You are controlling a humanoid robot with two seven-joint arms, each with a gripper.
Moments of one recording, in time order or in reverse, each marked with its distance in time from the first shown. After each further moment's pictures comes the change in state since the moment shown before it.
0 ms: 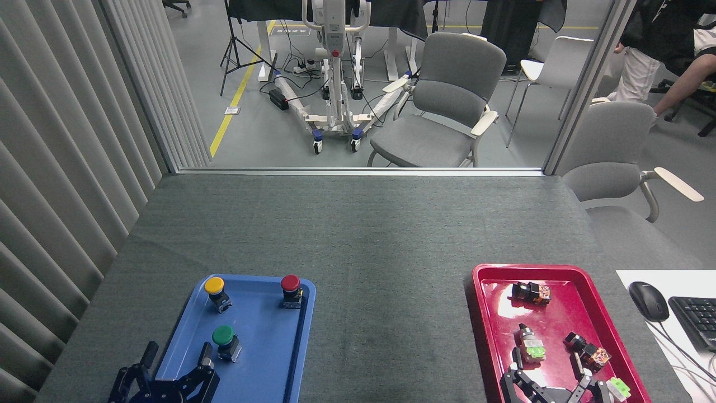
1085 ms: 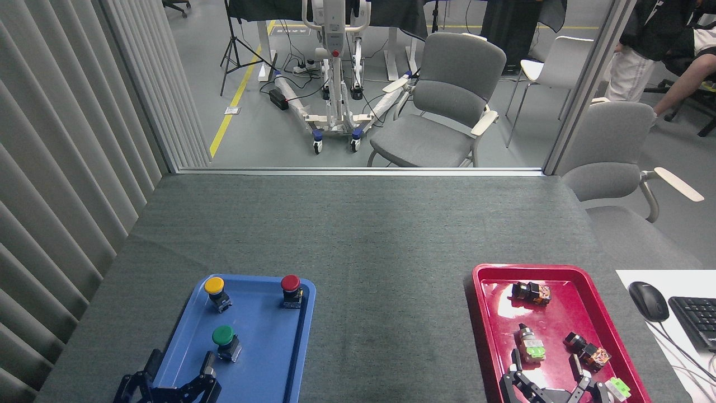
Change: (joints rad) left arm 0.010 0.006 0.001 0.027 0.004 -0.033 0.000; right arm 0.003 0.001 0.001 0.000 0.000 -0.001 0.004
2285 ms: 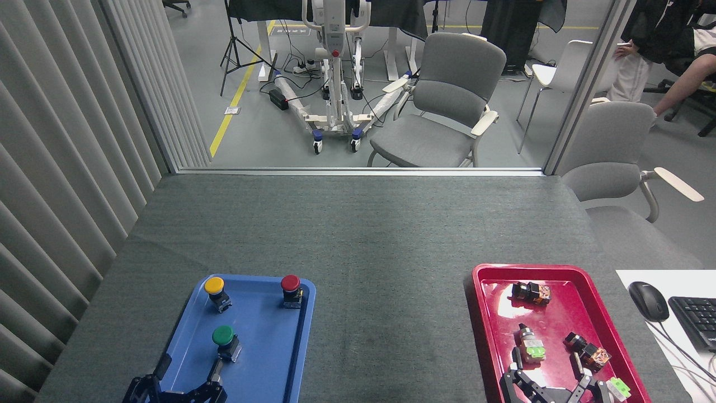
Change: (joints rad) left arm -0.010 0.005 -0.003 0.042 -0.019 -0.063 -0.010; right arm -0.002 -0.002 0.000 0.000 0.000 0.000 0.000
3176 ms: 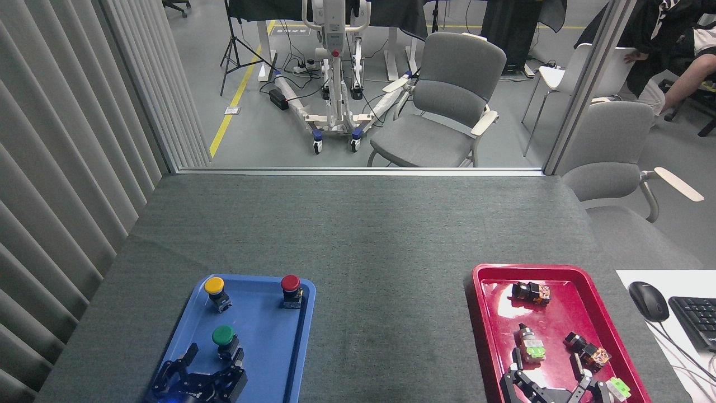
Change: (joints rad) left arm -0.239 0.000 -0.067 0.377 -0.056 -0.002 0.001; right arm 0.002 0.002 -0.001 0.000 -0.001 -0.001 -0.002
